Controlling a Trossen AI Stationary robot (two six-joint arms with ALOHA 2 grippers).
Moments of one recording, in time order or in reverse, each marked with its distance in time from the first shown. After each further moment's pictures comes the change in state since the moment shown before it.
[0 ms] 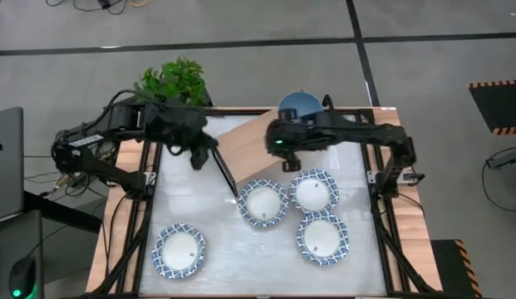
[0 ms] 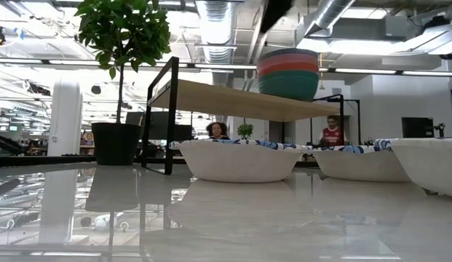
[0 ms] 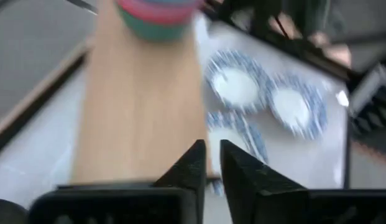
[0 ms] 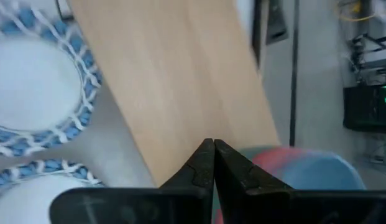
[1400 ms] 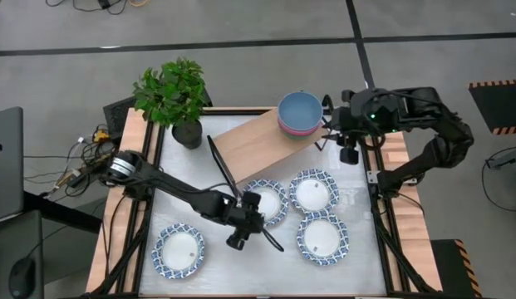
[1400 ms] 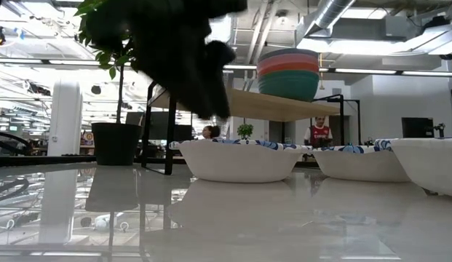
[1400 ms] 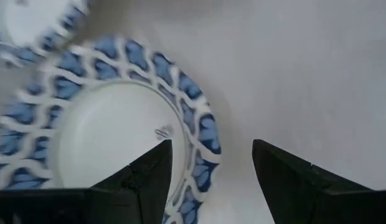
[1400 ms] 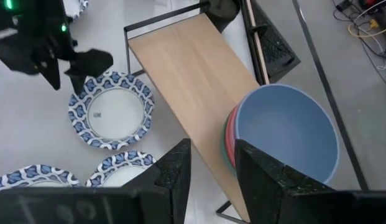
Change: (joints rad) left arm -0.424 0.591 -0.345 0.613 -0.079 0.475; right arm 0.012 -0.410 0.015 -0.144 -0.218 0.209
